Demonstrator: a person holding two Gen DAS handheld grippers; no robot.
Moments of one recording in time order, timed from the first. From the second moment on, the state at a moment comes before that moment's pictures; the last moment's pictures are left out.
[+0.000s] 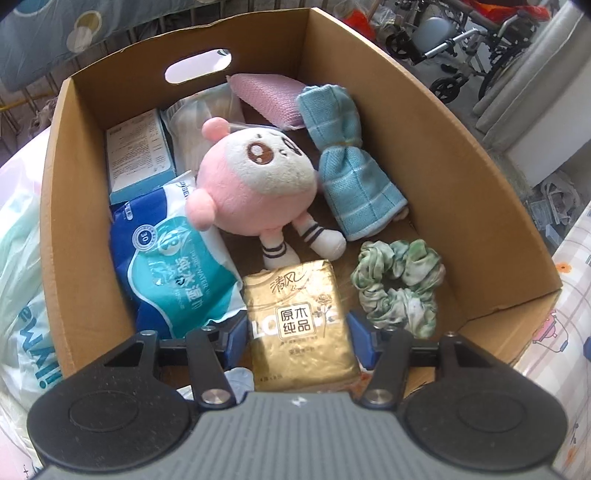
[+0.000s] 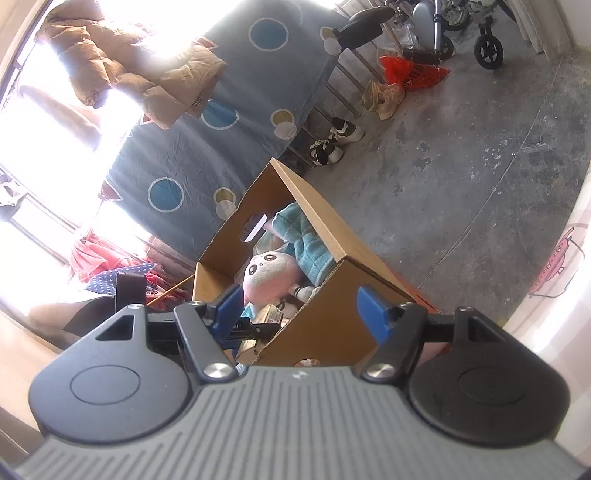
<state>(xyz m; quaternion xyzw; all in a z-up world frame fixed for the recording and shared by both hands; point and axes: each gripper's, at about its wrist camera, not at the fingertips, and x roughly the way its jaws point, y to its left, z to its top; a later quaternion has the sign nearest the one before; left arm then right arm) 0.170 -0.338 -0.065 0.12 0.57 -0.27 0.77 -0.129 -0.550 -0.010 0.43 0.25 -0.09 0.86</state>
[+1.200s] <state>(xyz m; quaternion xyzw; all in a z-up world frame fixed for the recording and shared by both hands) 0.050 -0.122 0.022 0.04 0.36 -0.14 0.92 -0.072 -0.402 0.023 0.09 0.33 -0.08 0.94</state>
